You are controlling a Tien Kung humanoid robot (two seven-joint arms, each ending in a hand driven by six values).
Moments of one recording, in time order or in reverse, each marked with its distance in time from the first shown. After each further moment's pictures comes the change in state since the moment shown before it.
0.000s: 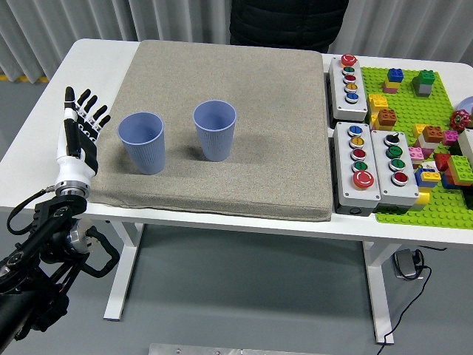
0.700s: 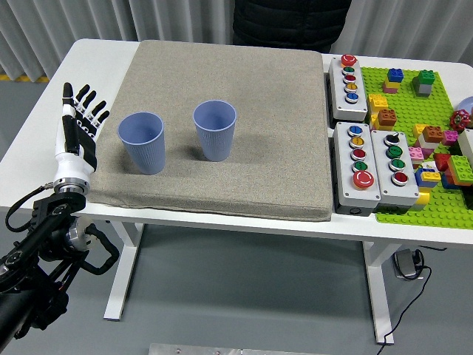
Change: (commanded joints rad) left arm -0.006 0.001 -0.015 -0.022 0.015 0.003 0.005; right arm 0.009 -0.001 0.001 -0.002 0.008 -0.002 0.007
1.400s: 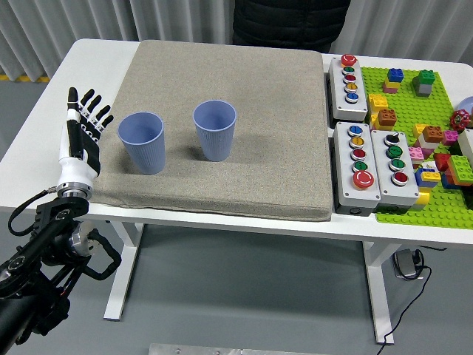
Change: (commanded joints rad) left arm 0.030 -0.005 0.008 -0.020 0.017 0.003 0.004; right arm -0.018 -0.003 0.003 0.001 -0.008 -0.002 0.000
